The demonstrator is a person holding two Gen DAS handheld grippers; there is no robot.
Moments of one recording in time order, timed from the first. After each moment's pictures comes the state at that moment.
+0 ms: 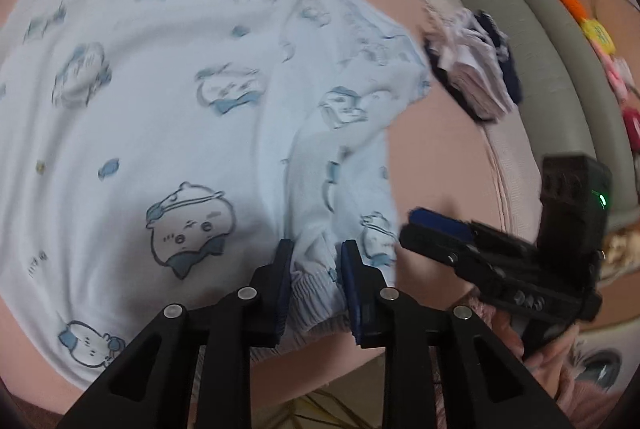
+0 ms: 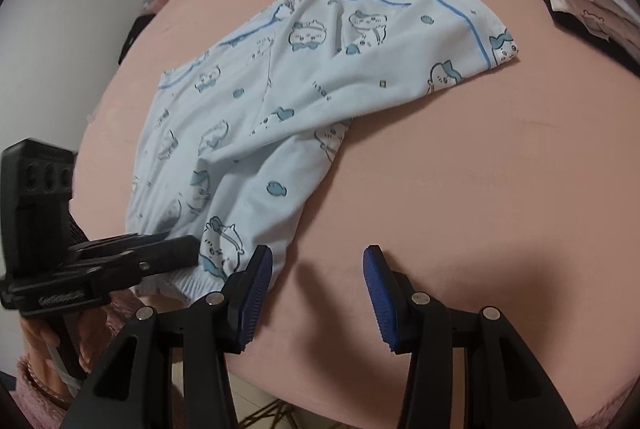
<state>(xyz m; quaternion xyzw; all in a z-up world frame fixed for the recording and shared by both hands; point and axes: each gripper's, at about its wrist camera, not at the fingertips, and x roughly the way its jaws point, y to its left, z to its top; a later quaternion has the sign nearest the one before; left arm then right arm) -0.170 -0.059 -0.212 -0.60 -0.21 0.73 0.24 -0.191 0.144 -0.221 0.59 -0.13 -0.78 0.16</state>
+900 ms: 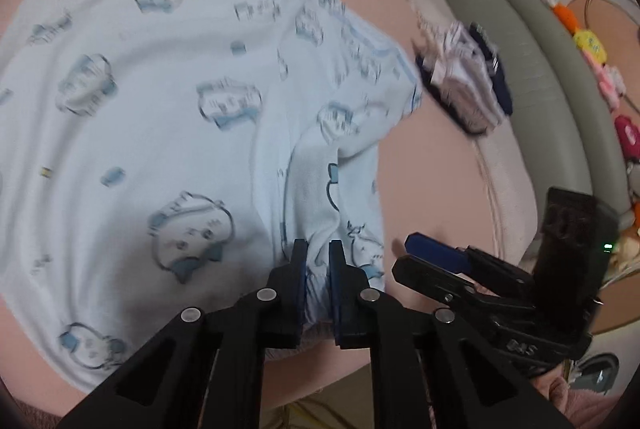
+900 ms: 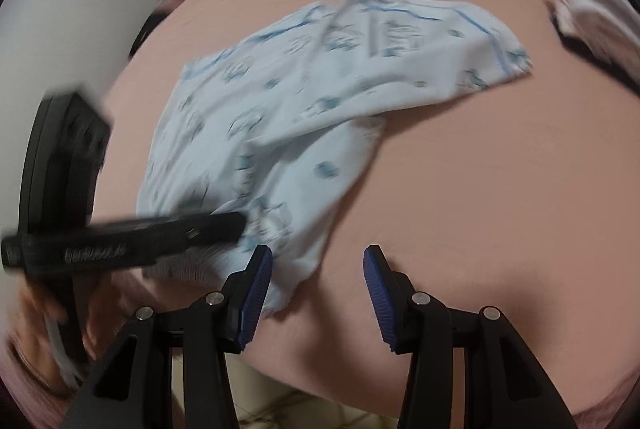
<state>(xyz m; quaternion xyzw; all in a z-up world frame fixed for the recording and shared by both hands) -0.167 -0.070 -0.193 -0.57 -0.22 0.75 0.25 -0.174 0.121 -0.213 0.55 -0.11 -0.81 0.16</state>
